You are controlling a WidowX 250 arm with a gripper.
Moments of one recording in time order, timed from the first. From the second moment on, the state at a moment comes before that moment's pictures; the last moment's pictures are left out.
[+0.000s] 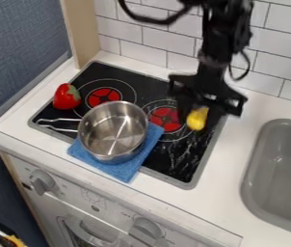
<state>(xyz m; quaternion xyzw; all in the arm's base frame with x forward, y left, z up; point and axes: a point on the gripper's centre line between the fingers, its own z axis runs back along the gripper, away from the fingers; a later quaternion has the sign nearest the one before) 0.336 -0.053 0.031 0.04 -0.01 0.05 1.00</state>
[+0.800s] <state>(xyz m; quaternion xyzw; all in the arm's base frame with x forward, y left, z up) 0.329 -0.052 0.009 0.00 0.02 0.10 0.99</state>
